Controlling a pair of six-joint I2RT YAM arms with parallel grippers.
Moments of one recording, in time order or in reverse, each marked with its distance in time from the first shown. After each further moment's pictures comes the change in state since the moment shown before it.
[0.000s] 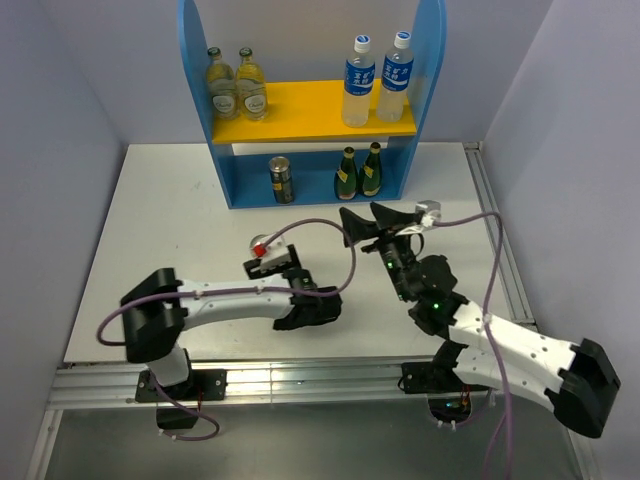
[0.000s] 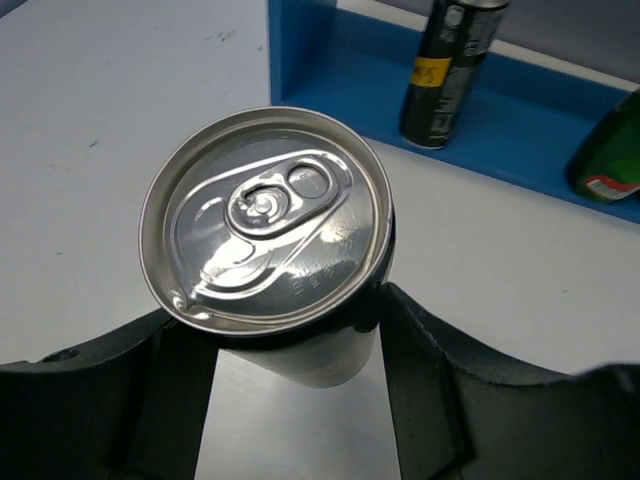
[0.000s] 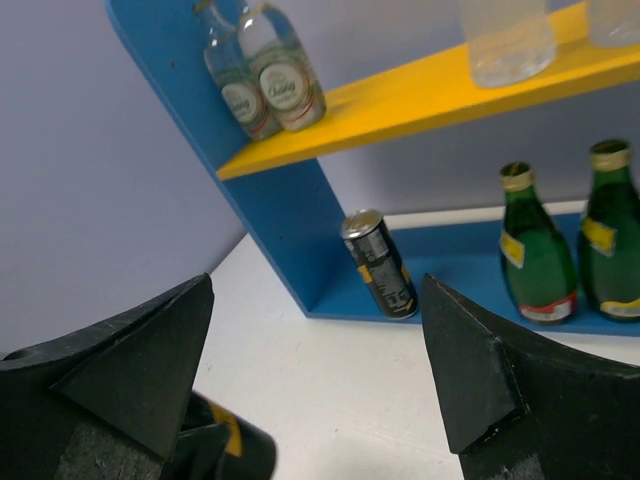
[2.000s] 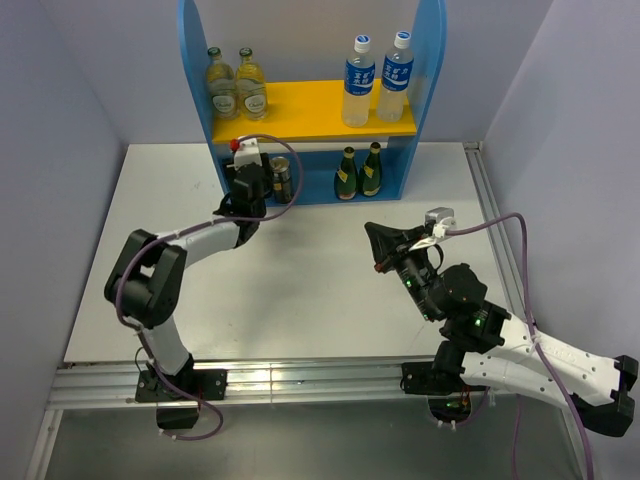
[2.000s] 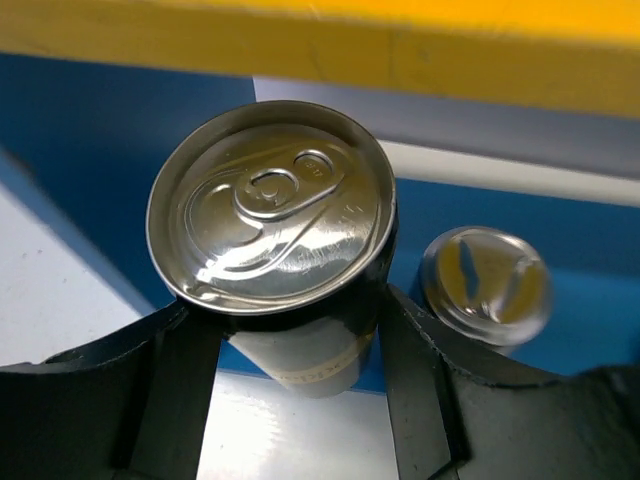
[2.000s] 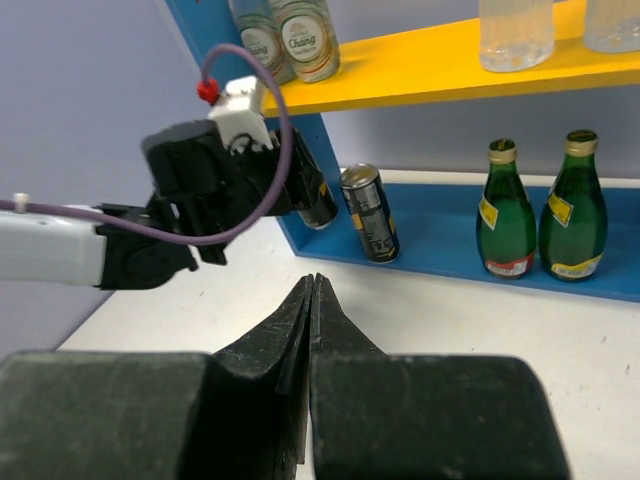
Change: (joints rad) left arm 0.758 0.113 -0.065 1.850 0.733 1.801; right arm 0.206 -0.327 0.158 -0.592 0.141 -0.110
